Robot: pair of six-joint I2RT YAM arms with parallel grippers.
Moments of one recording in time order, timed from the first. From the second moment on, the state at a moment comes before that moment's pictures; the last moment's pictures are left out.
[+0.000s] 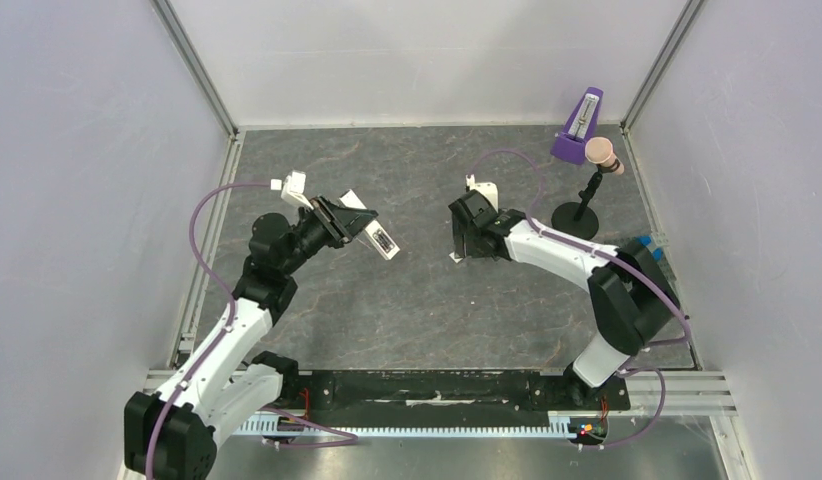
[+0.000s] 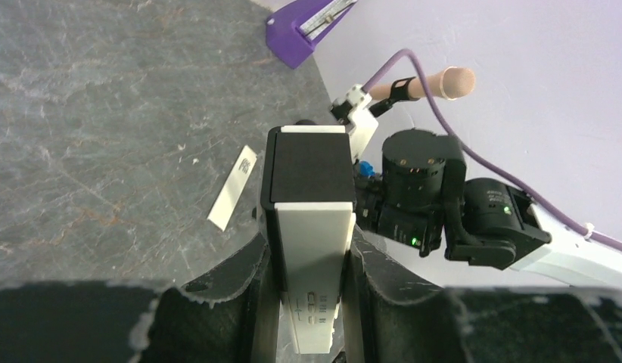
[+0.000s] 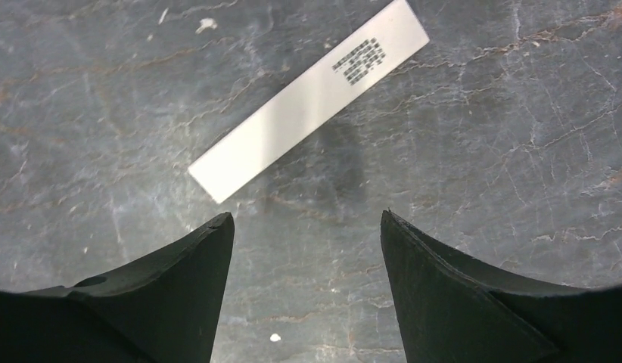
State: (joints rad) left arm -0.30 0.88 0.59 0.26 0.39 -0.88; right arm 0.67 1.63 1.08 -0.49 0.40 0.51
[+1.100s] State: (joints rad) left arm -0.33 1.17 0.47 0.39 0.35 -1.06; right arm 0.85 1.48 1.07 -0.13 -0.29 0.09
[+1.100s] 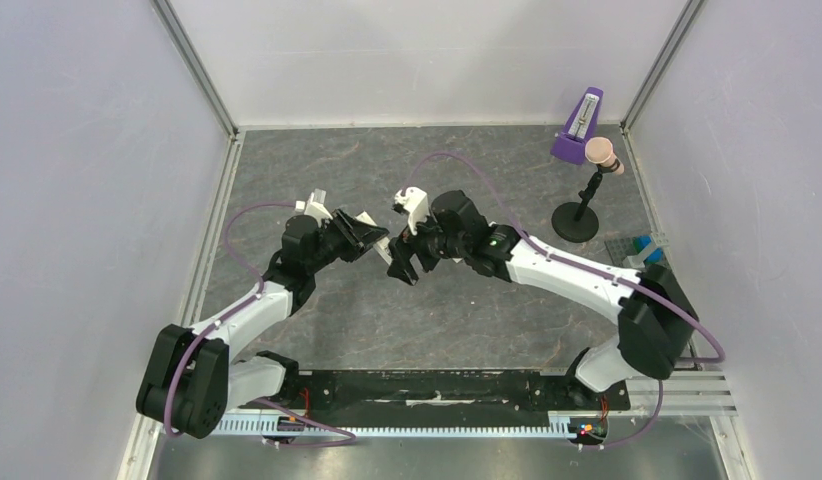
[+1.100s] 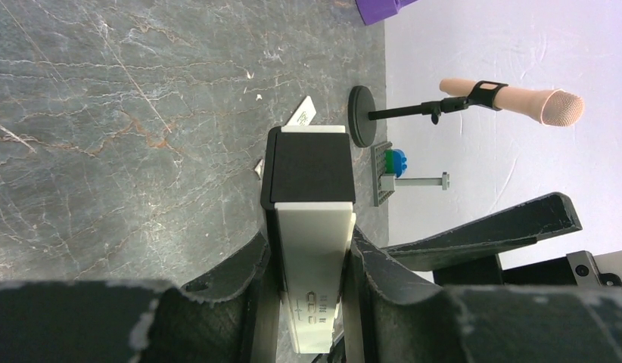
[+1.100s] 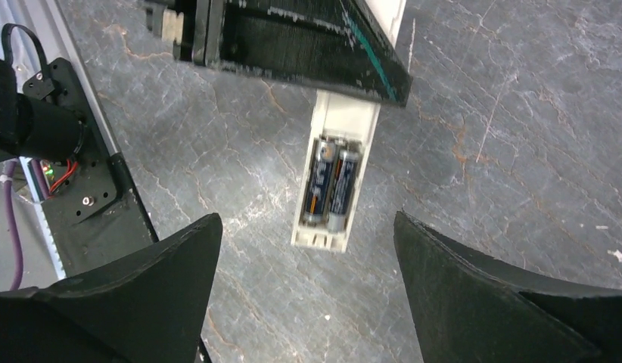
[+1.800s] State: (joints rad) left arm -0.33 1.17 0.47 0.40 0.37 -1.06; right arm 0.88 1.64 1.18 -0.20 -0.21 0.08
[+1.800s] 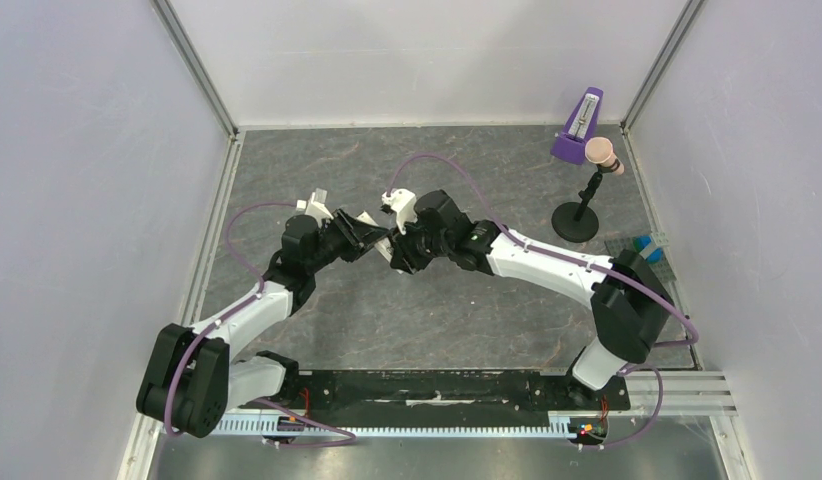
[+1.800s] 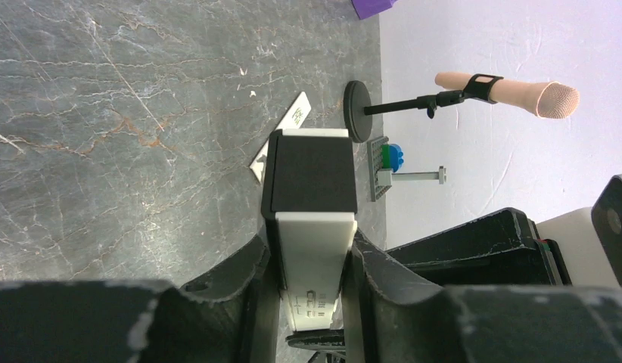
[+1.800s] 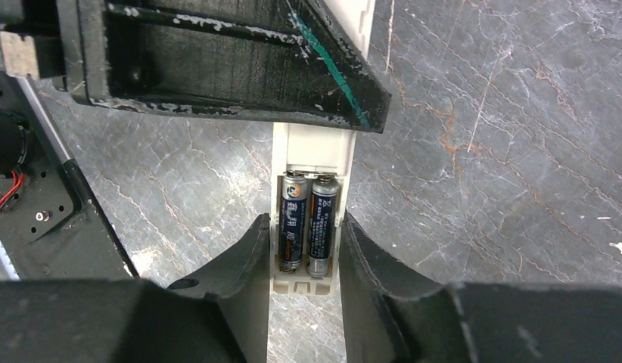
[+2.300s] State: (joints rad) left arm -0.34 0.90 0.52 -0.01 -0.01 -0.99; right arm 0.93 1.64 1.07 -0.21 -0.04 -0.03
